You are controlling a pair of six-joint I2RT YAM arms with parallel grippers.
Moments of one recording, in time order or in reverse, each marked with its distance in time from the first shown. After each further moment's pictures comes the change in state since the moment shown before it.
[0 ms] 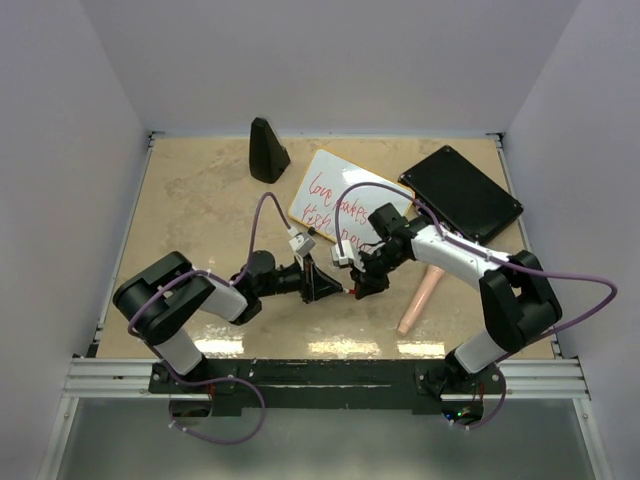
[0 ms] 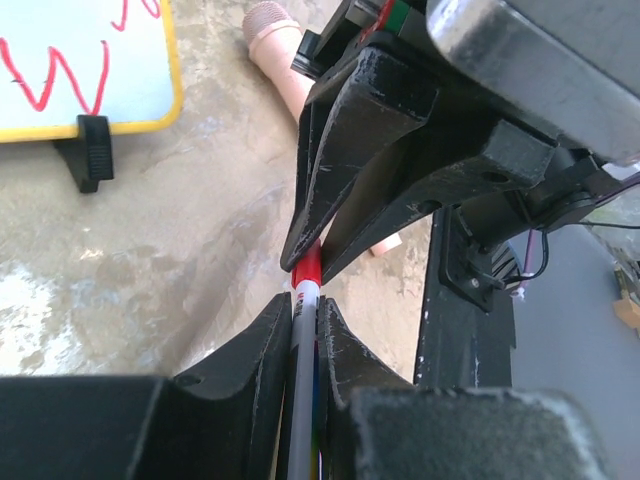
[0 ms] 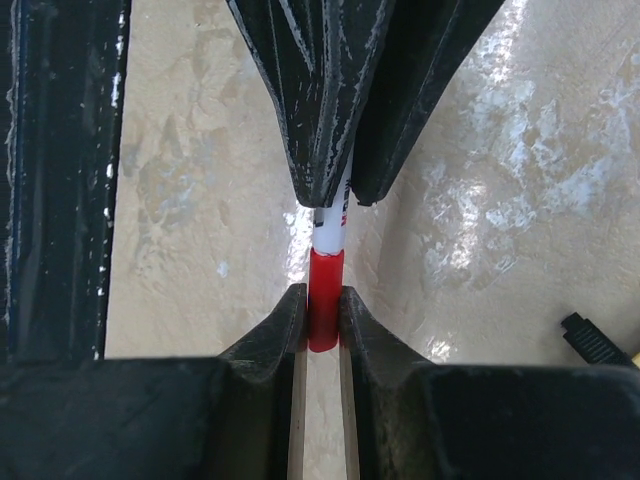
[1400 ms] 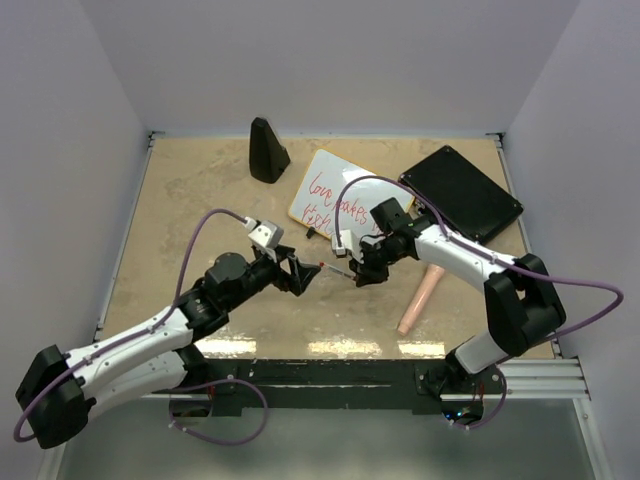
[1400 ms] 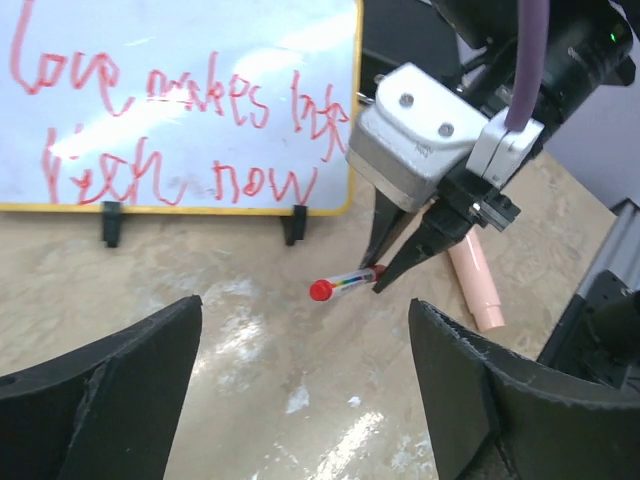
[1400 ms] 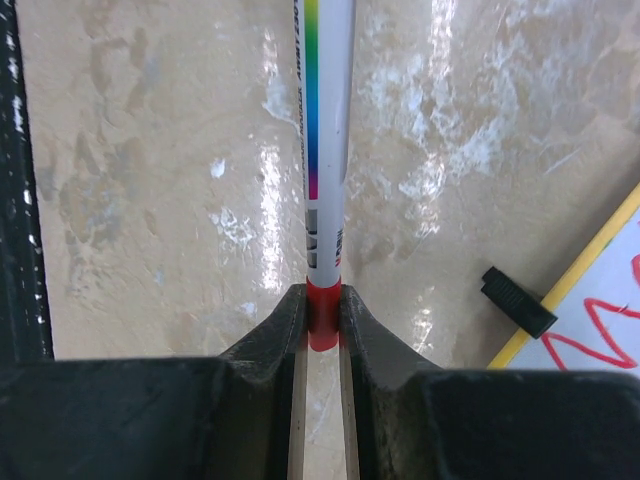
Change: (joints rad) left arm -0.085 -0.739 0.055 -0.801 -0.561 0.216; right arm -0.022 -0.046 -0.001 0.101 0.110 0.120
